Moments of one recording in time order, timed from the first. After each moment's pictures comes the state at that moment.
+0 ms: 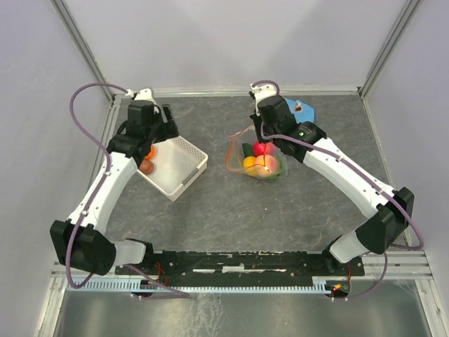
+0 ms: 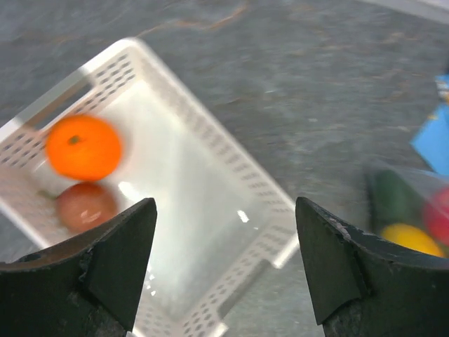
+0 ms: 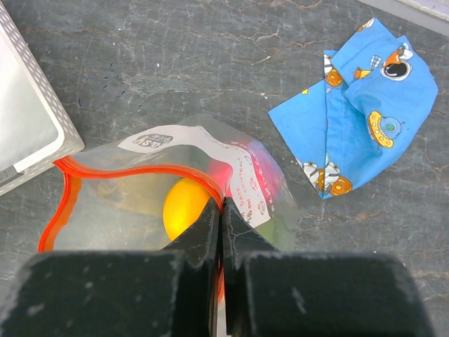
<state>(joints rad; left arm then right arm) -0.27 1.29 1.25 -0.49 -0.18 -0.35 0.68 1.52 1.52 -0.60 0.34 0.13</state>
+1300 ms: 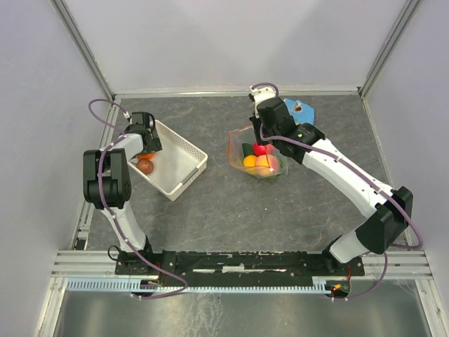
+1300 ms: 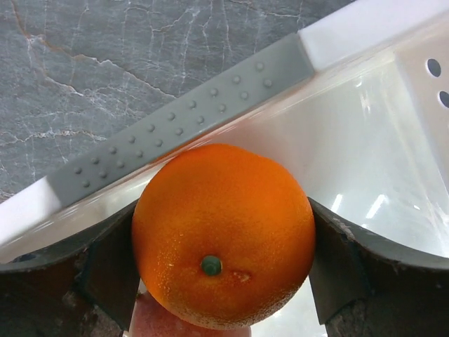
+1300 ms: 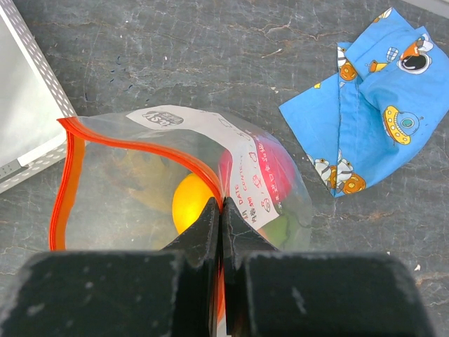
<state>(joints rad) 0.04 1.90 1.21 -0.28 -0.31 -0.24 0.68 1.52 1.49 -0.58 0.32 0.15</state>
